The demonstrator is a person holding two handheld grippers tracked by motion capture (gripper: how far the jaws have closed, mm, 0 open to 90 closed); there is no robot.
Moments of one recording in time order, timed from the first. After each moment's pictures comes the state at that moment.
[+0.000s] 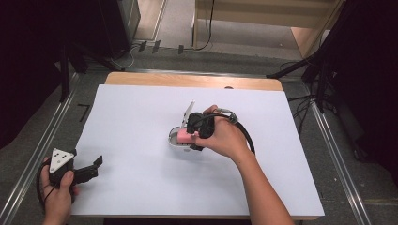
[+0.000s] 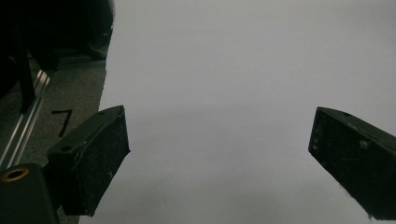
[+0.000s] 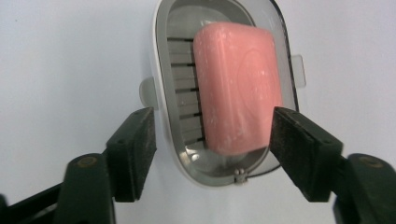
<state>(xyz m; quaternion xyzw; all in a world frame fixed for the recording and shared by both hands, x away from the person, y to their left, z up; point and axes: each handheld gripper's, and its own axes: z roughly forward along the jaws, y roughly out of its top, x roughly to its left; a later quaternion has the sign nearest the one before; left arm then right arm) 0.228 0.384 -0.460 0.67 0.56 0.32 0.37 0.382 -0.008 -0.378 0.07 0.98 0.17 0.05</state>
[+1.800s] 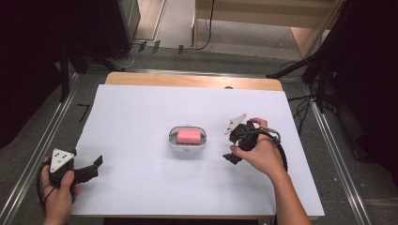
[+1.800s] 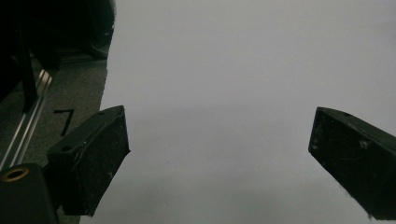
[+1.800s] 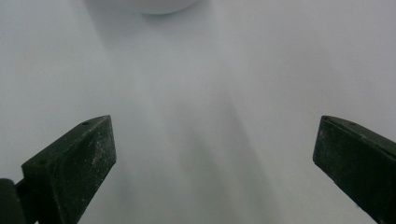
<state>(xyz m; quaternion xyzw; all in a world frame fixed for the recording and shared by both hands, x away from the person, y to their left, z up) 0.229 0.383 -0.461 0.67 0.56 0.32 0.37 0.363 -0.129 -0.417 0.21 0.95 0.22 0.09</state>
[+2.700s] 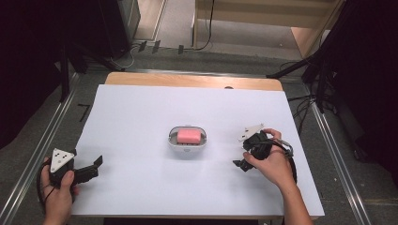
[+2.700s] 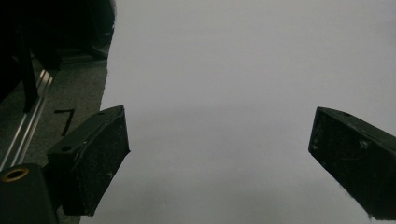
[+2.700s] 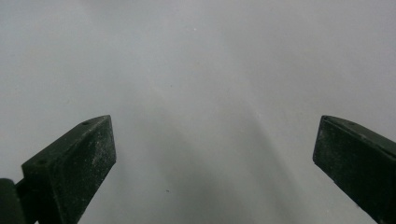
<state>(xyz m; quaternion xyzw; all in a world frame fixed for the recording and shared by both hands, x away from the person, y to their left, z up) 0.229 0.383 -0.461 0.67 0.56 0.32 0.37 0.345 -0.171 -0.442 0.27 0.93 0.25 0.09</state>
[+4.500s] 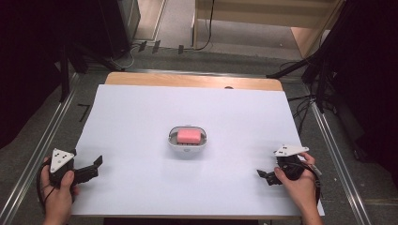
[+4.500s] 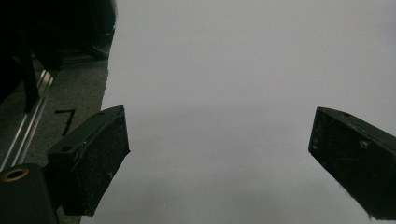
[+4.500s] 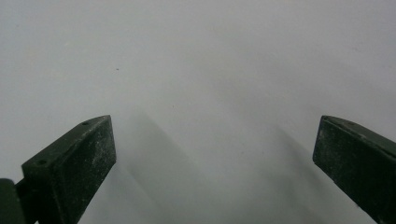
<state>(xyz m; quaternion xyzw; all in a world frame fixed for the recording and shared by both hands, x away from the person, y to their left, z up) 0.228 0.383 -0.461 0.67 0.56 0.32 0.37 0.296 -0.266 -0.478 0.38 0.85 0.34 0.12</state>
